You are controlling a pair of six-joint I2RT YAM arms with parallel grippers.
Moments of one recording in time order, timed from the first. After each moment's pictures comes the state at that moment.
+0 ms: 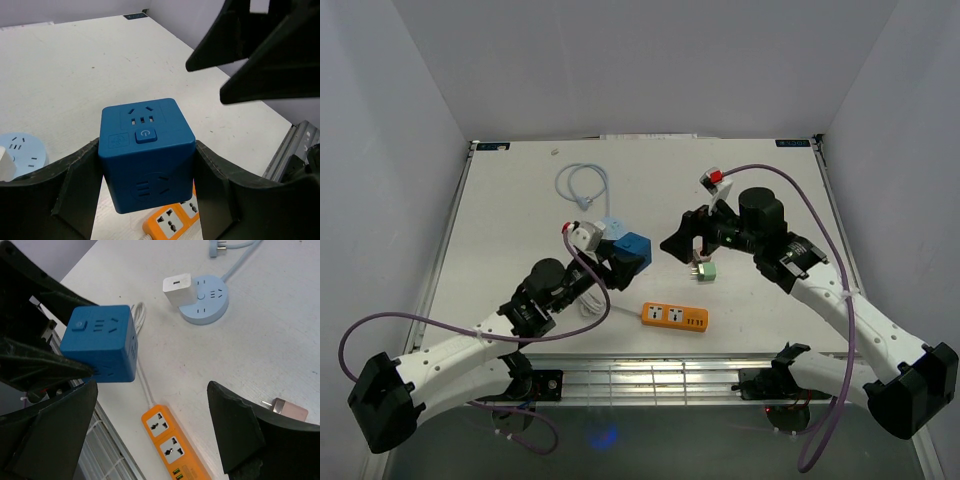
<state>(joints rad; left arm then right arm) -0.84 0.88 0.49 0.41 -0.05 -0.29 0.64 1.05 0.94 -0.23 -0.40 0.25</state>
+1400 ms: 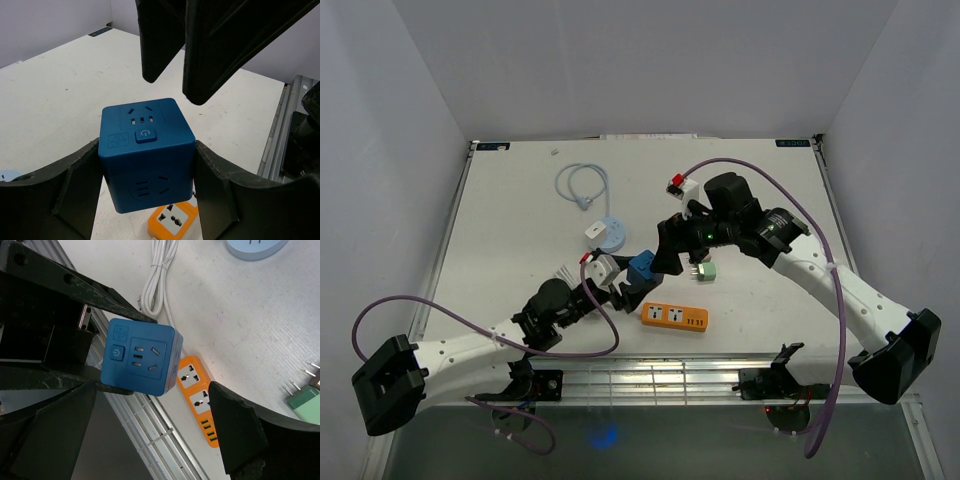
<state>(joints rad) -0.97 0.92 0.31 0.74 0.04 -0.04 0.72 1.24 1.24 -0.69 -0.49 0.19</state>
